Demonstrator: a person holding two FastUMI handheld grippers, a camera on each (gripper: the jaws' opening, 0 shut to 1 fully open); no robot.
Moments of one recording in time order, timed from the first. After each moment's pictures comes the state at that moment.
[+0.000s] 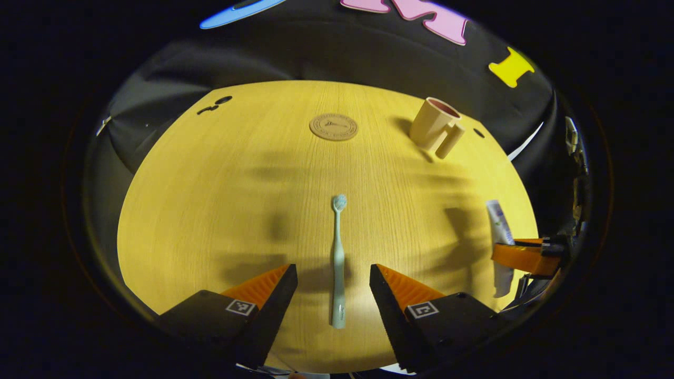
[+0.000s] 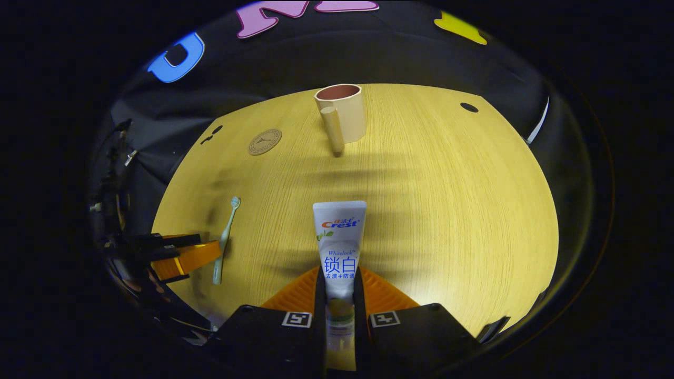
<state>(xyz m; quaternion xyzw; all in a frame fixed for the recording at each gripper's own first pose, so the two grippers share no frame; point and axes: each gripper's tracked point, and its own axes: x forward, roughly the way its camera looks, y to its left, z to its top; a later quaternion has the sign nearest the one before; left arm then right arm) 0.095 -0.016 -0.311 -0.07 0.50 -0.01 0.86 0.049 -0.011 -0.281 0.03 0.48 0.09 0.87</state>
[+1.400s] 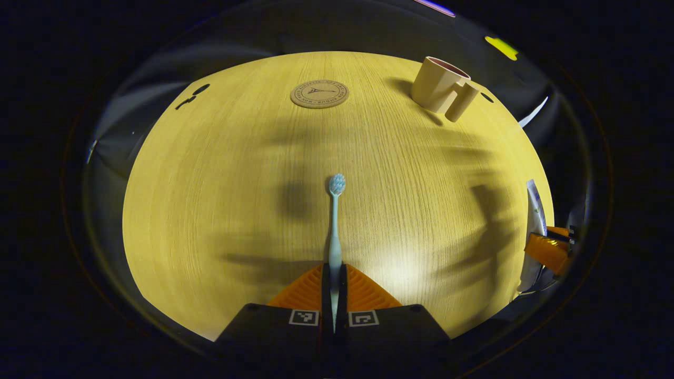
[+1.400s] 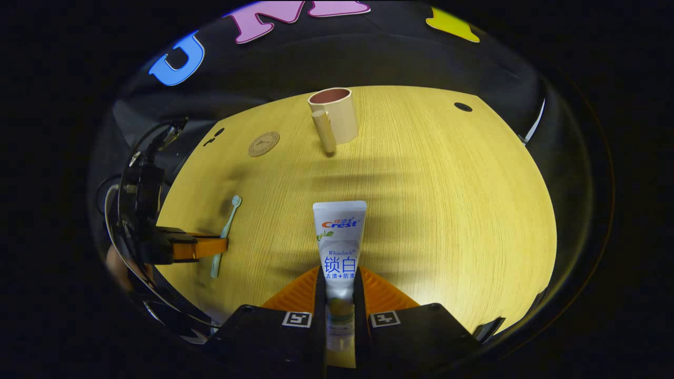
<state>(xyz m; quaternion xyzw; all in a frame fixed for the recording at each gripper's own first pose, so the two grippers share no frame) 0.091 -0.023 -0.328 -0.04 0.56 0.00 0.83 0.046 -0.028 -0.264 0.04 0.46 0.09 0.88</state>
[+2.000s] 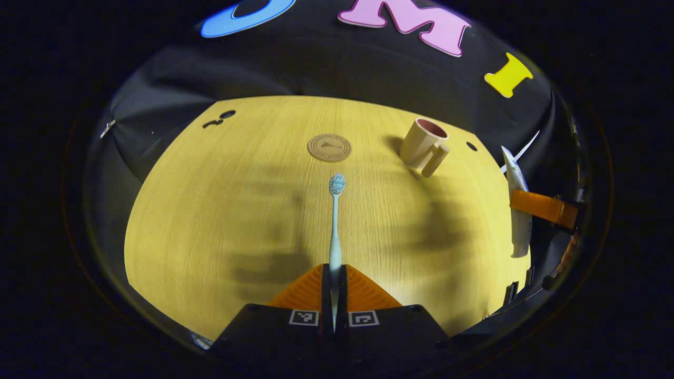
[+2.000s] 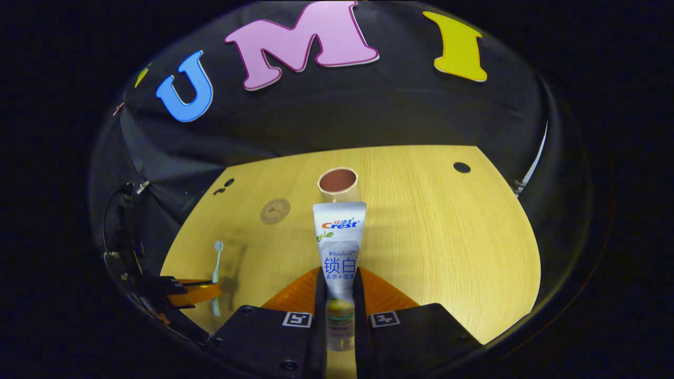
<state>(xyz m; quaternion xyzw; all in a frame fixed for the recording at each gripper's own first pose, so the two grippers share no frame) 0.092 -0.023 -0.242 -0.09 0.44 0.00 0.89 0.132 -0.015 -0.161 0.05 0.33 0.10 0.94</state>
